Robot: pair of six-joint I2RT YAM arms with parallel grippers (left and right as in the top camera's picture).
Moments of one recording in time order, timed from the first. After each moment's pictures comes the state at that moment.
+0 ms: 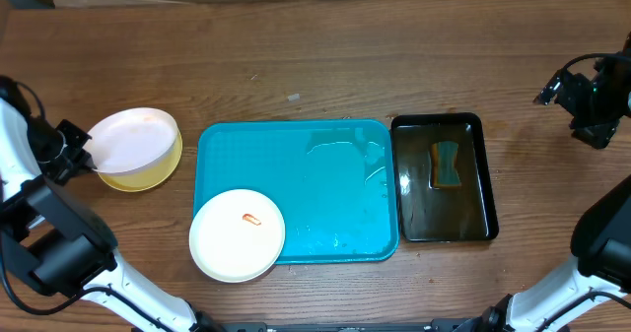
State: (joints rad) left arm 0.66 2.06 1.81 -1.35 0.09 -0.34; right arm -0.44 1.93 1.69 -1.14 -0.22 0.25
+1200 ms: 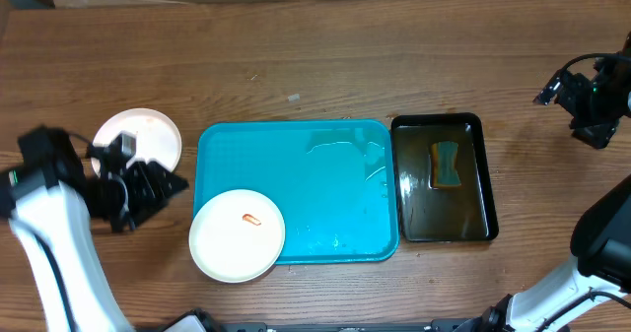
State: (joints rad) left arm 0.54 1.30 1.17 -1.36 0.52 -0.01; right arm -0.44 1.93 1.69 -1.14 -0.22 0.25
